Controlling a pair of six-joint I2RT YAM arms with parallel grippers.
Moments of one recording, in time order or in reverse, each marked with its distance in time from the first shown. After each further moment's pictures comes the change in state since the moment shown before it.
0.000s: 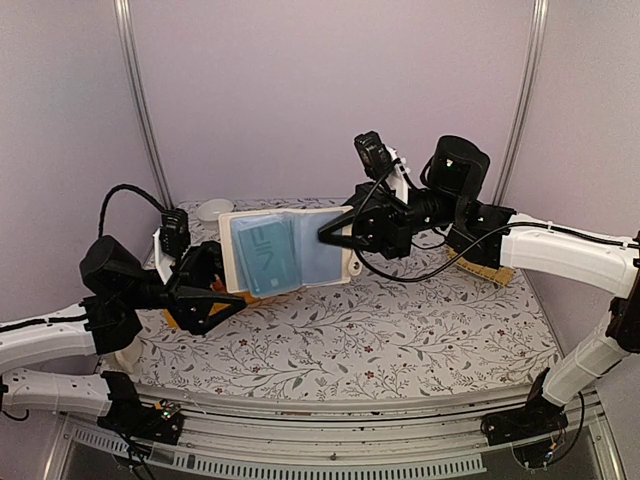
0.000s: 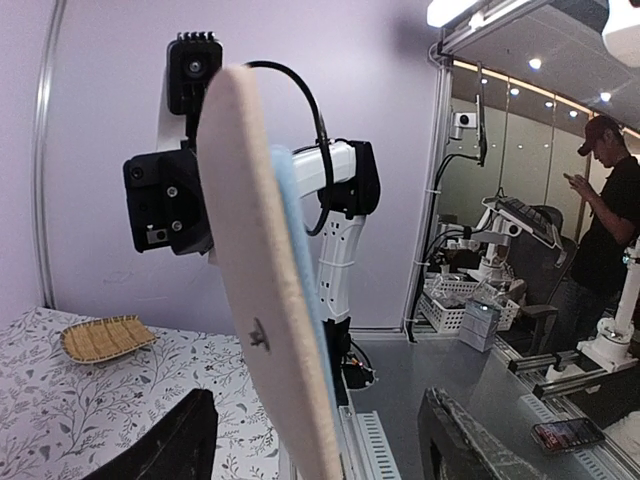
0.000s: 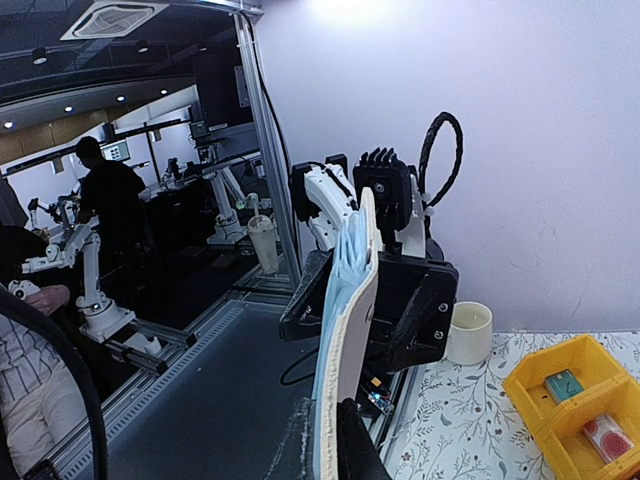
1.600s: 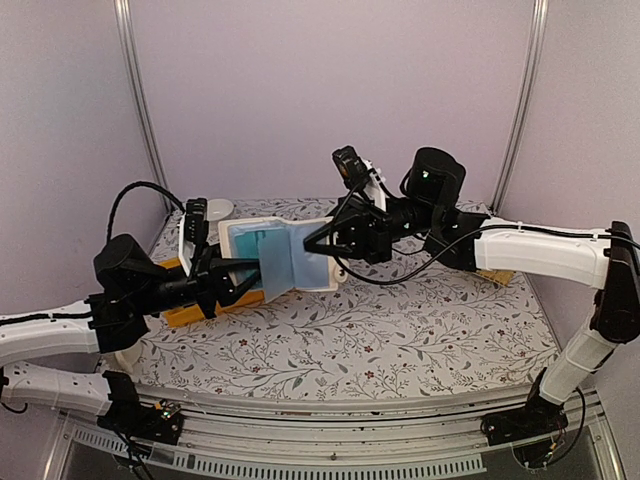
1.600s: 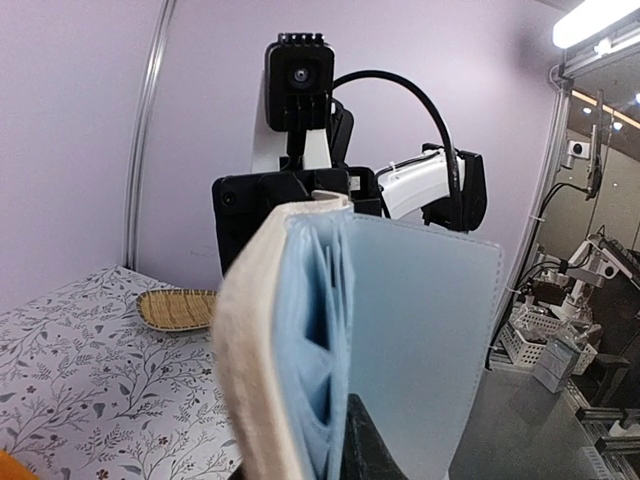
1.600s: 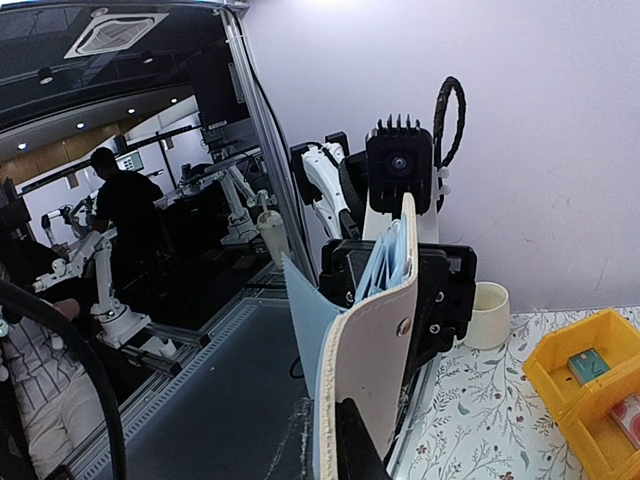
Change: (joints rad) left arm -0.065 0.045 0.031 -0.101 -0.332 0.033; right arm 0.008 0.117 0.006 0.115 -0.035 0.095
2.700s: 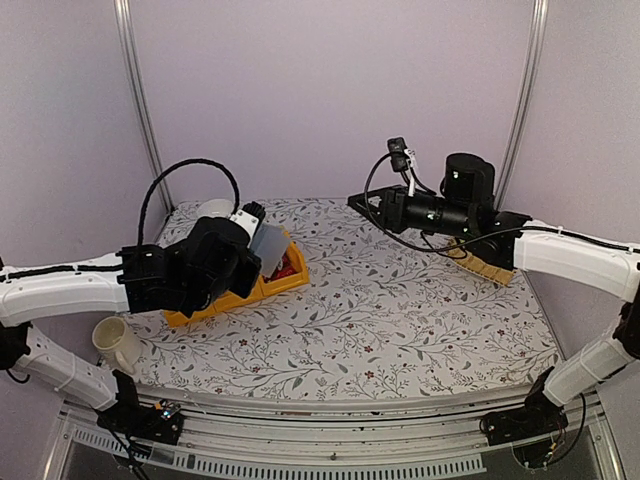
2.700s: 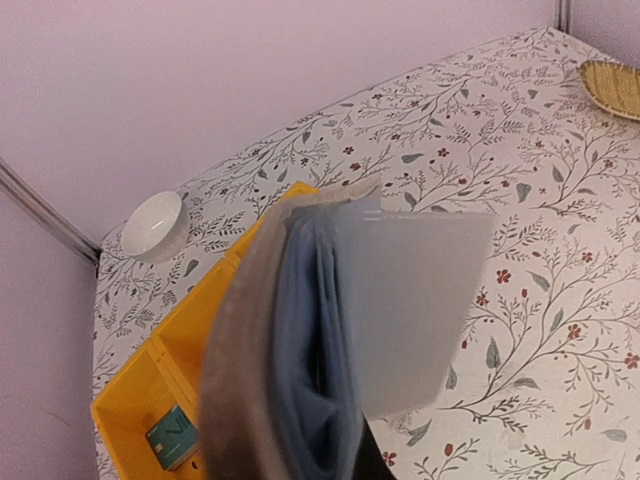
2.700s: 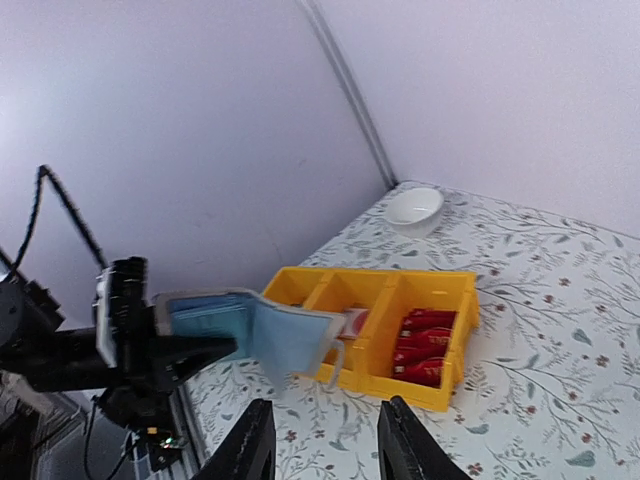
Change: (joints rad) left arm -0.134 0.339 0.443 -0.974 -1.163 0.157; right arm -0.177 -0.188 -0.148 -0.348 0.779 0.010
